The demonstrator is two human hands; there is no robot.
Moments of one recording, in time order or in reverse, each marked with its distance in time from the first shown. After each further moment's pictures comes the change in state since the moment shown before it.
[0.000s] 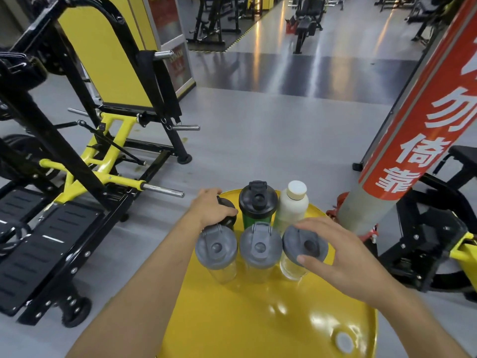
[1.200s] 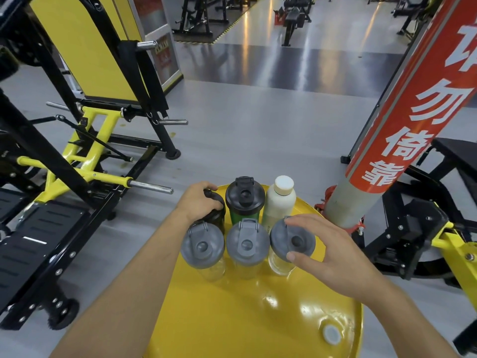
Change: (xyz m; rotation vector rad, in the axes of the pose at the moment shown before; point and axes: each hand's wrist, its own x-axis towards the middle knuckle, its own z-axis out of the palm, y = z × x) left_hand 0.015 0.003 0.010 -0.302 0.020 0.051; right_hand -0.006 -0.001 -0.004 0.028 0.009 0.057
